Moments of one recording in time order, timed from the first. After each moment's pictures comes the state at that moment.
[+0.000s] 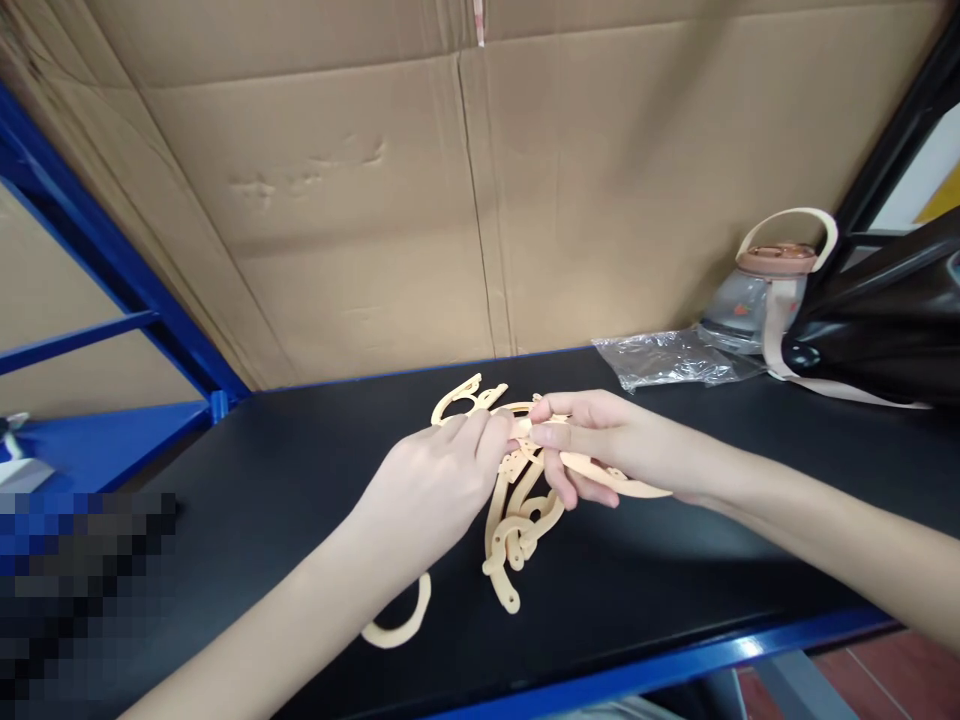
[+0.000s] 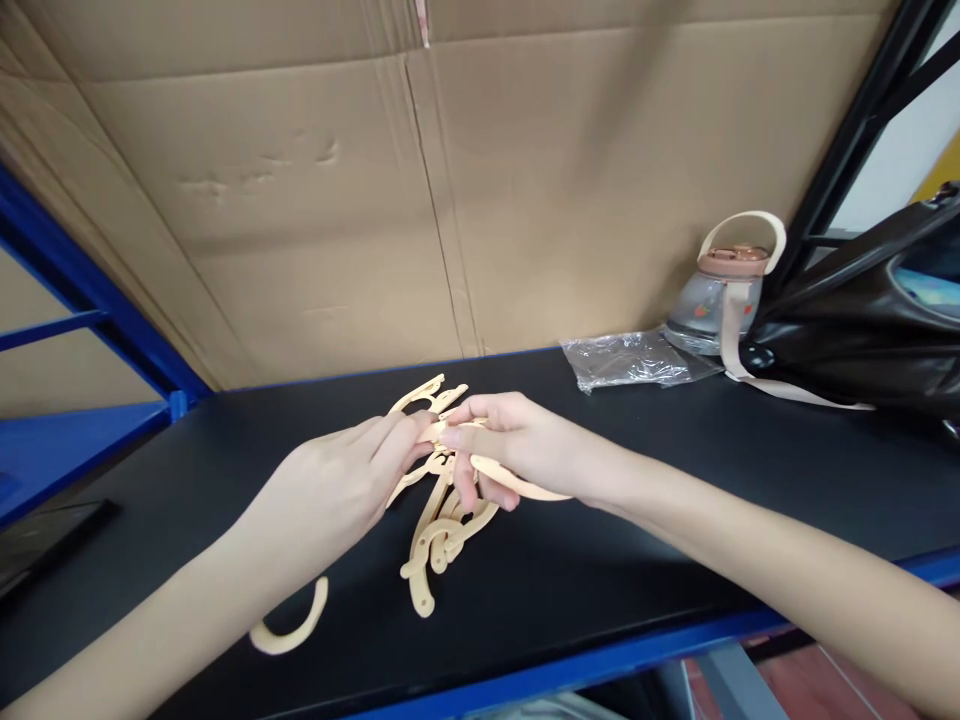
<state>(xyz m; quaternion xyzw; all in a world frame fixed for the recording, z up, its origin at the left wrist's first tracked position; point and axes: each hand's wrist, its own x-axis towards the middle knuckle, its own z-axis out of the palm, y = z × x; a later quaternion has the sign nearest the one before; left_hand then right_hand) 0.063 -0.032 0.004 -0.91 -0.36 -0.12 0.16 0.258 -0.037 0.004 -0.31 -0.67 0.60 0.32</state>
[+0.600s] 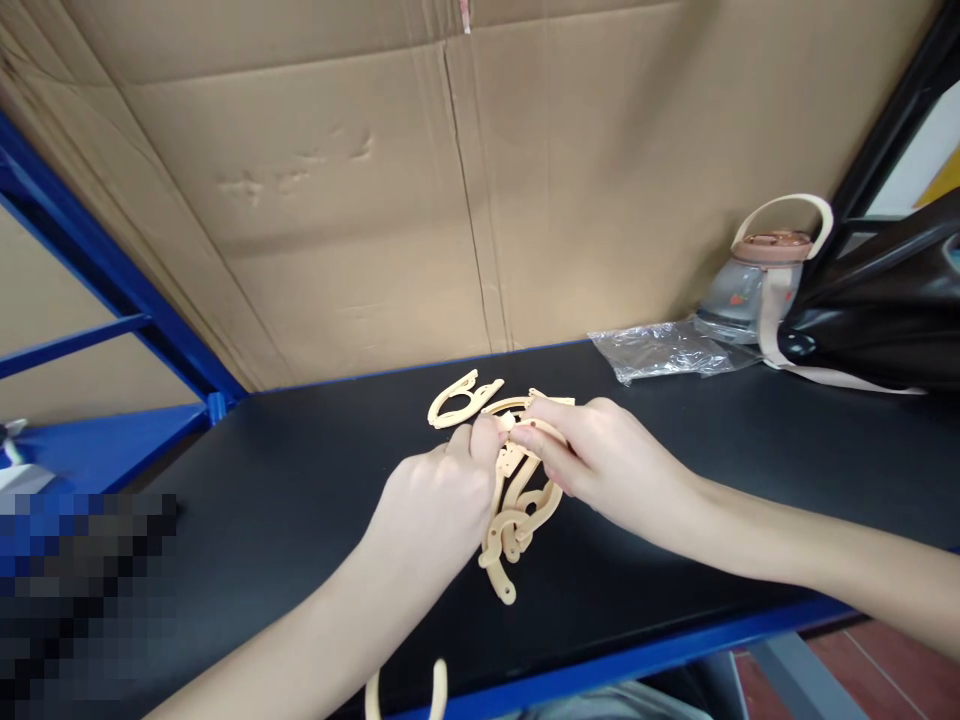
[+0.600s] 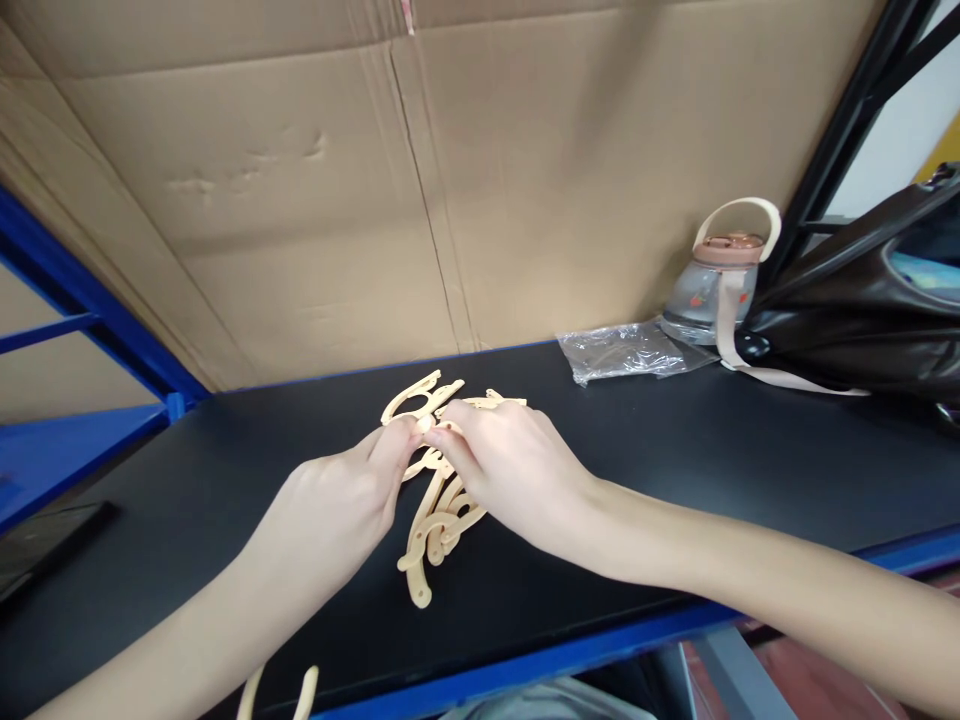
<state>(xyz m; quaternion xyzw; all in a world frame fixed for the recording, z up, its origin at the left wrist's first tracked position) 0.077 -0.046 0.001 -0.86 -0.49 -0.06 0.14 0.243 -0.053 -0.003 -0.51 -0.80 0.08 0.29</state>
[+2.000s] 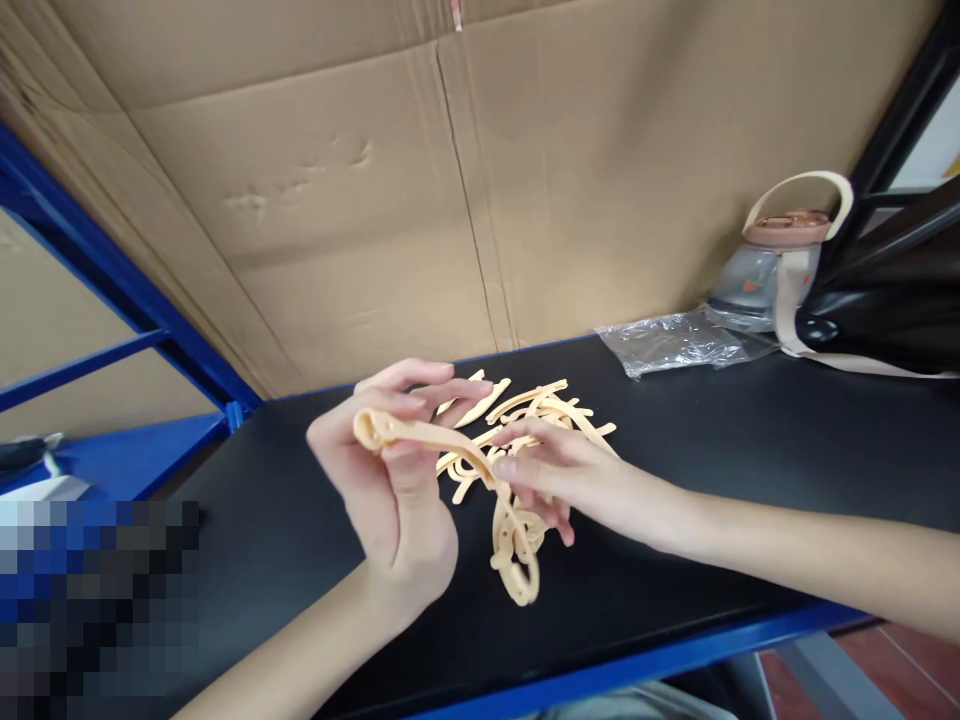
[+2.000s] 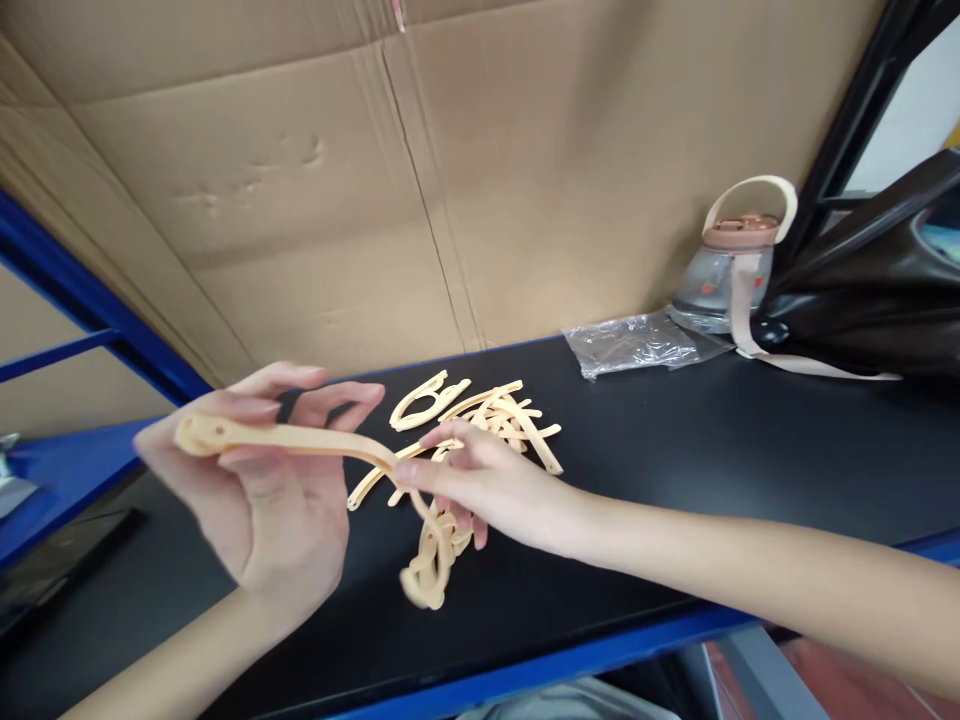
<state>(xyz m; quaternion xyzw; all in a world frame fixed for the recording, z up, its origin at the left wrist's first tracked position) 0.083 -0.036 -0.009 -0.66 -0.13 -0.71 -0.21 0.228 -0.051 -0.019 -0.36 -0.56 0.64 0.38</state>
